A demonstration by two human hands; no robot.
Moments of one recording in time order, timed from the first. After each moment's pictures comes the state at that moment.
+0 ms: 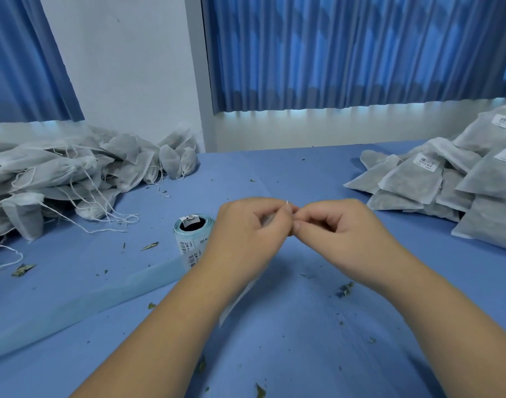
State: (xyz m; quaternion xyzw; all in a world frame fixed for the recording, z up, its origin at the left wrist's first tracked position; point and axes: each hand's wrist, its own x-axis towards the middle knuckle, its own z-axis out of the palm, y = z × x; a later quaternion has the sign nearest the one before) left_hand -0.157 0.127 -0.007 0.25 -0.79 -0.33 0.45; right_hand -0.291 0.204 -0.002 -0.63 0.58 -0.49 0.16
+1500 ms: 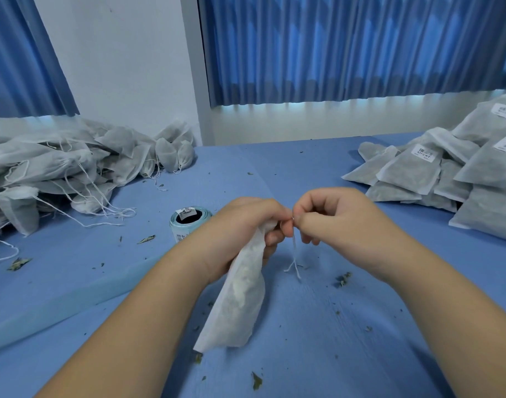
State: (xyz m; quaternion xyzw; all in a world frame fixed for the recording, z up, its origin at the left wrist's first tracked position) left_hand -0.146 0.118 0.006 0.24 -0.69 -0.66 0.19; right_hand -0.291 0.208 0.007 -0.59 0.60 -0.49 0.24
